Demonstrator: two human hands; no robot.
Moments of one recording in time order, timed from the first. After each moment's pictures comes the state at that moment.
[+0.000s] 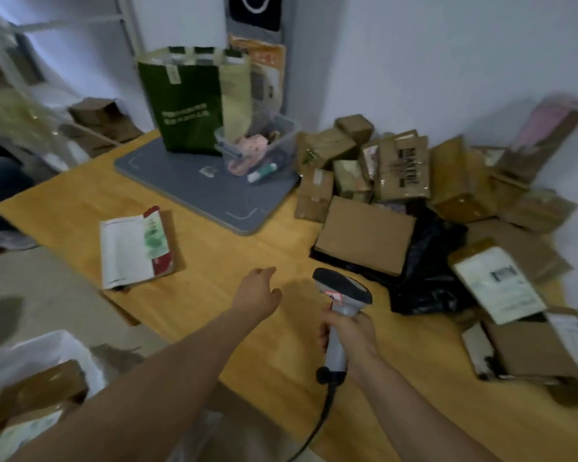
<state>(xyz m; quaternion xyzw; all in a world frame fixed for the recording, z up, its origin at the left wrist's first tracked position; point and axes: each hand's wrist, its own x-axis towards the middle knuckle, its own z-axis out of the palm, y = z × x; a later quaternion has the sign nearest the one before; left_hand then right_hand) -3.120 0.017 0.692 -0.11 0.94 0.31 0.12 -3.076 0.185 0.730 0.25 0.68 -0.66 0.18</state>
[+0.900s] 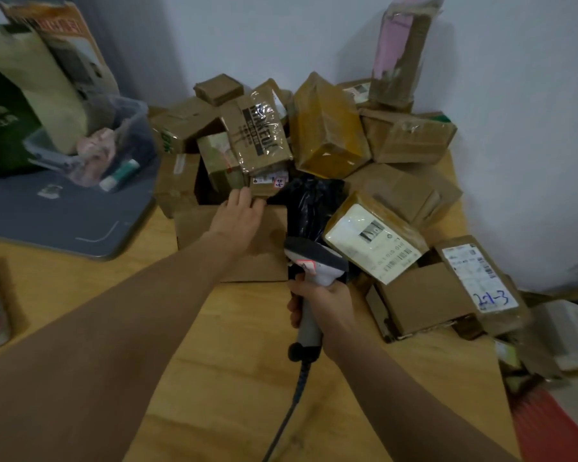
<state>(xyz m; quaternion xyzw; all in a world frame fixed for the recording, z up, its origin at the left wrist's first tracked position) -3.282 0.217 0.717 0.19 0.97 -0.13 0.01 -3.135 0.353 0.723 0.29 0.60 -0.73 0.13</state>
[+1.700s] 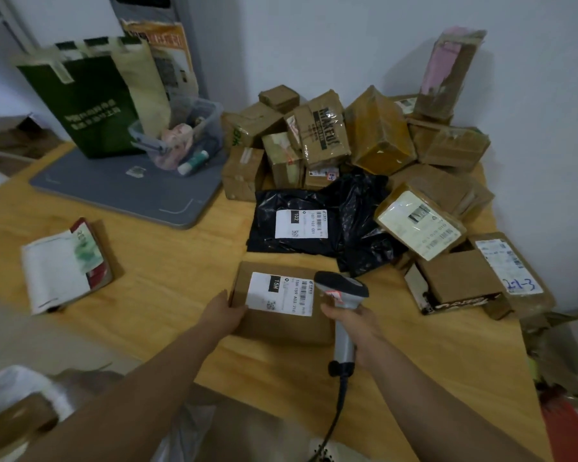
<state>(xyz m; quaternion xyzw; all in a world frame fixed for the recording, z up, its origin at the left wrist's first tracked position) -3.088 0.079 0.668 -0.23 0.86 0.40 0.22 -3.059 0.297 0.687 0.36 0.67 -0.63 0.16</state>
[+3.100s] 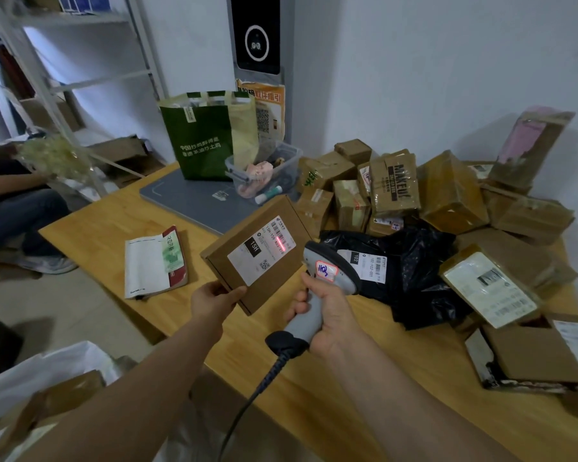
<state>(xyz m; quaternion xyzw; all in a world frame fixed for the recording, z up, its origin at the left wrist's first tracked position) -3.082 -0.019 0.704 -0.36 0.63 0.68 -0.07 -3.067 0.163 0.793 0.26 0.34 -0.86 0.29</state>
